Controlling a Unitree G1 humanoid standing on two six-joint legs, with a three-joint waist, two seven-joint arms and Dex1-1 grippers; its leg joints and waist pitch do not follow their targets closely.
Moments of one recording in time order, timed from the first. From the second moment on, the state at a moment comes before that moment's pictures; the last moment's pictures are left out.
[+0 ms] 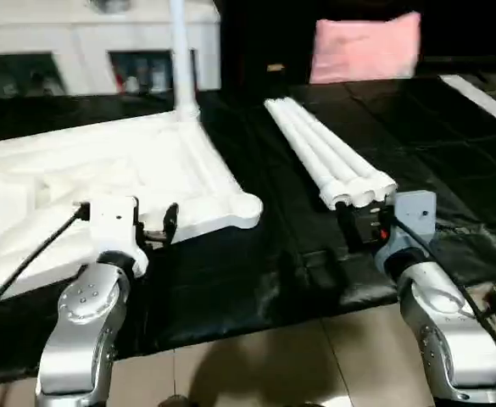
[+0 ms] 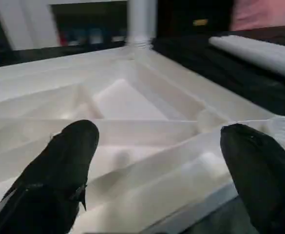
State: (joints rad) left arm -0.07 0.14 0.12 -0.31 -0.04 0.49 -0.16; right arm -0.08 -0.17 -0.04 -0.26 0.08 0.41 0.14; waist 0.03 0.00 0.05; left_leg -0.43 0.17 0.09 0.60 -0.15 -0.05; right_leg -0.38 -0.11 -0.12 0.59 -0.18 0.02
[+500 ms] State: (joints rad) left arm -0.09 0.14 0.09 -0.31 -0.03 0.51 -0.15; right arm -0.08 -0.16 -0.07 -0.25 0.09 0.45 0.14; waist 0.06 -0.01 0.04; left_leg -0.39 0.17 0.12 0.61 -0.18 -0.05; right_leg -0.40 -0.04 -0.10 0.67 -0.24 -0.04
